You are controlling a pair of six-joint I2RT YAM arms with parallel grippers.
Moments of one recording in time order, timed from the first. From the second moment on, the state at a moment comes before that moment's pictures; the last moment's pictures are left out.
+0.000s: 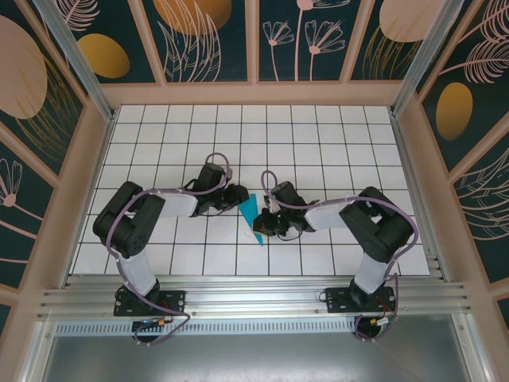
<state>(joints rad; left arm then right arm) -0.53 1.79 0.81 0.21 0.43 -0.90 0.75 1.75 0.70 0.13 -0.55 0.91</state>
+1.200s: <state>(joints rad) -0.57 1.79 0.75 0.27 0.36 -0.93 0.74 1.77 0.70 0.18 -0.58 0.90</state>
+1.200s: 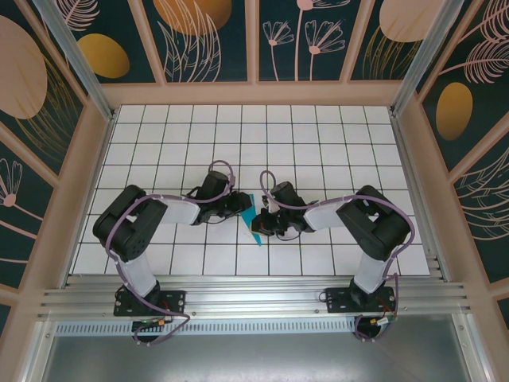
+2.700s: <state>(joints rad) -0.67 1.56 0.91 -0.26 -0.09 -0.82 0.58 1.31 0.57 0.05 -0.27 0.89</state>
